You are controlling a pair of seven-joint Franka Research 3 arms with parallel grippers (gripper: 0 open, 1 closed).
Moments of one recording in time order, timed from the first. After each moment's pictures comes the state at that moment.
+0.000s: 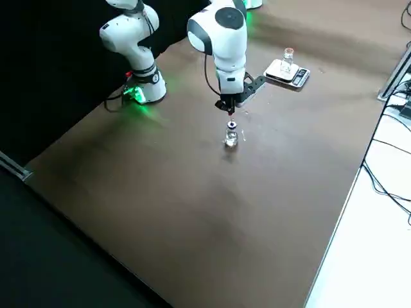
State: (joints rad) left arm -0.04 0.11 -0.01 -1.42 -0.01 1.53 0.00; right arm -0.19 0.04 -0.01 -2.17 0.10 2.14 -0.05
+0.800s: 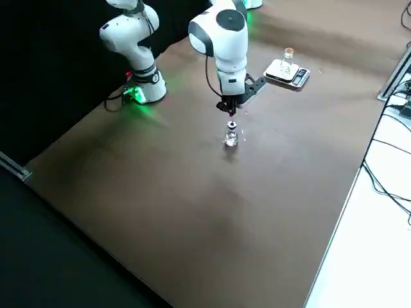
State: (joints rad) left arm -0.04 0.11 -0.01 -1.42 -0.01 1.53 0.00; right arm -0.19 0.05 0.00 -2.17 0.10 2.16 -0.05
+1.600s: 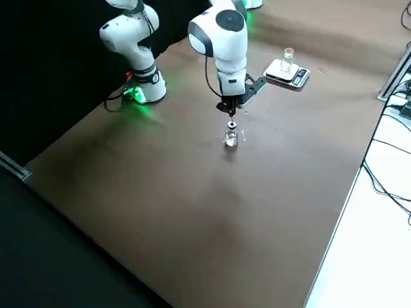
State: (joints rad) left arm -0.04 0.11 -0.01 -1.42 -0.01 1.53 0.00; right arm -0.19 0.05 0.00 -2.17 0.10 2.16 -0.08
